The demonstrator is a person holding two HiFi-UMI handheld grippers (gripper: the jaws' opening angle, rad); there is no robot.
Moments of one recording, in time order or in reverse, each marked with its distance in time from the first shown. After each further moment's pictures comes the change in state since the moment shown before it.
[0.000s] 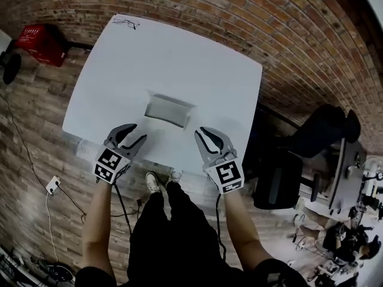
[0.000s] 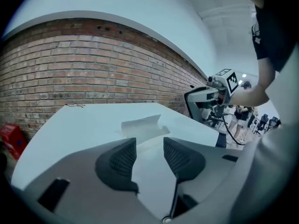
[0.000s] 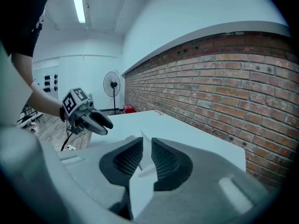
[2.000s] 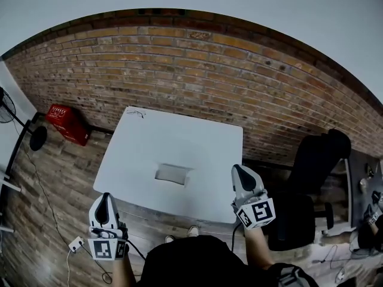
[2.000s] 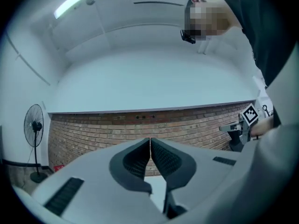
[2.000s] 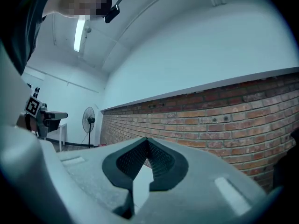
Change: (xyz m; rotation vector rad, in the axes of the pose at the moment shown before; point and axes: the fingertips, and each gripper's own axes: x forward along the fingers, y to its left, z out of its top) left arm -0.283 -0.069 0.227 0.064 -0.773 0.602; right arm -0.196 -0.083 0.159 0.041 -0.491 -0.272
